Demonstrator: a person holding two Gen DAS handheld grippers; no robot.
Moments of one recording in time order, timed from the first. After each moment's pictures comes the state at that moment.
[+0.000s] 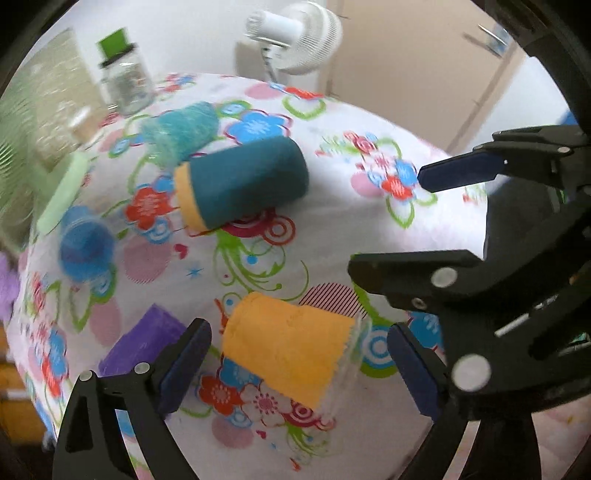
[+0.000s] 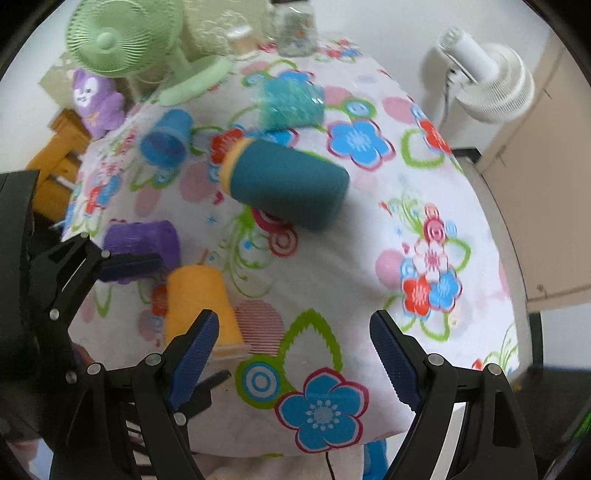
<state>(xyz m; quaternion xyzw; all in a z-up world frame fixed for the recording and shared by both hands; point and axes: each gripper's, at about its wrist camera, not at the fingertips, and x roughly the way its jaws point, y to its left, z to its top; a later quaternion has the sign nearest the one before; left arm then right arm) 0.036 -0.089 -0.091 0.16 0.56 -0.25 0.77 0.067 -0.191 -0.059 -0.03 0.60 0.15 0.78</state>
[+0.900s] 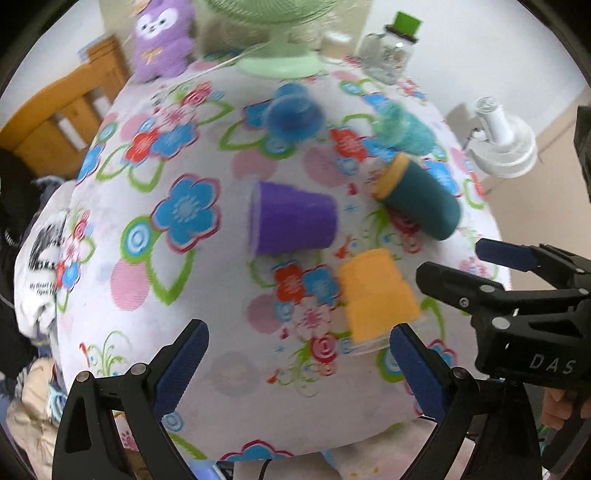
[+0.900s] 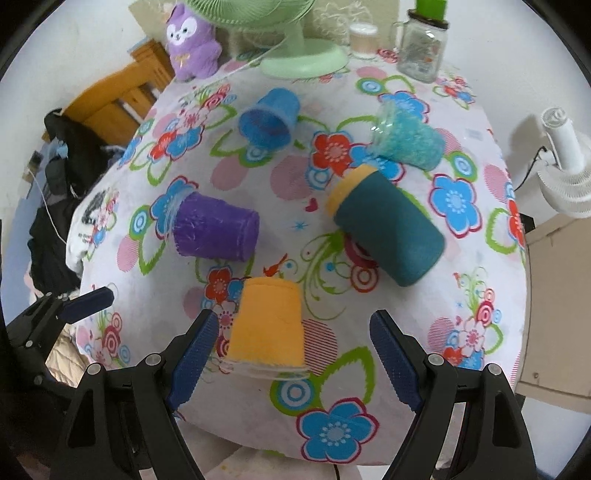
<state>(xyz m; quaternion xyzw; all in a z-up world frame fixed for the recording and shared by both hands) -0.014 0.008 -0.071 -0.14 0.60 0.08 0.78 0.077 -0.118 -0.055 -0.13 0.61 0.28 0.73</state>
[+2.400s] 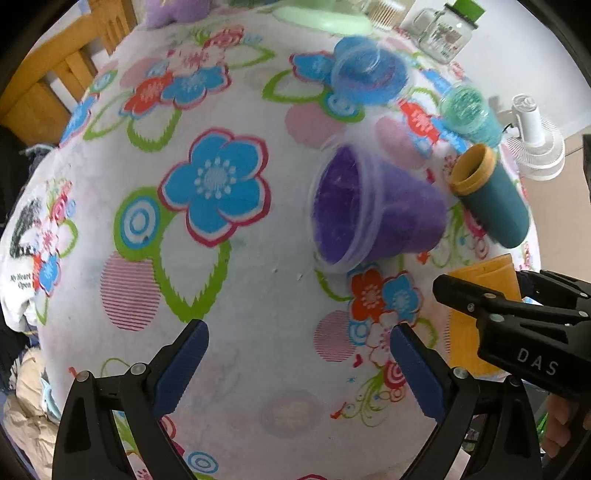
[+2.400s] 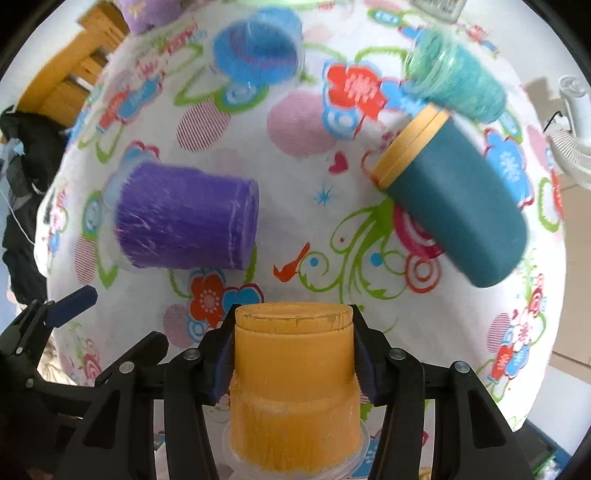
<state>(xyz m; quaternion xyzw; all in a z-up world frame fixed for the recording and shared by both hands) 0.005 0.064 -0.127 -0.17 0.64 0.07 0.75 0.095 -0.067 -0.112 -0.14 0.67 0.22 0.70</state>
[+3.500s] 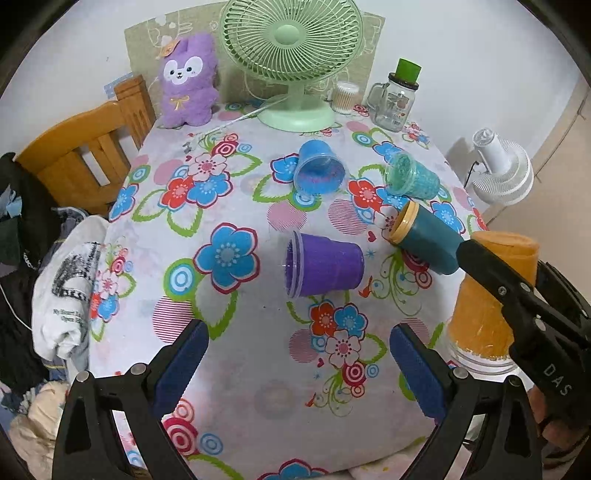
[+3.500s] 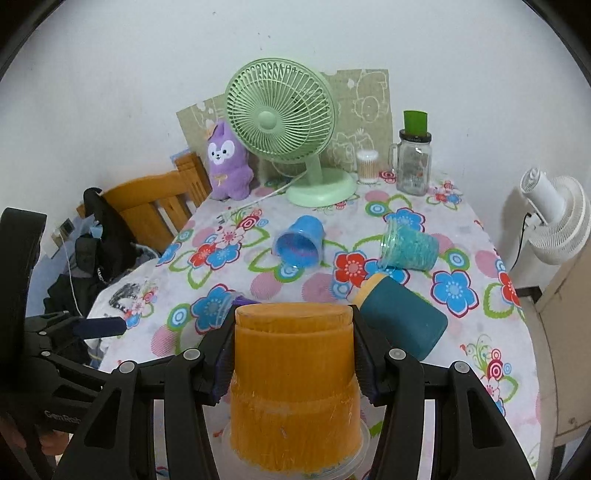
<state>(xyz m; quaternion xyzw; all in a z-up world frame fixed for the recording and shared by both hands) -0.036 0.027 -0.037 -0.12 0.52 0.09 0.84 0.030 -0.138 -0.016 -0.04 0.37 0.32 0.87</state>
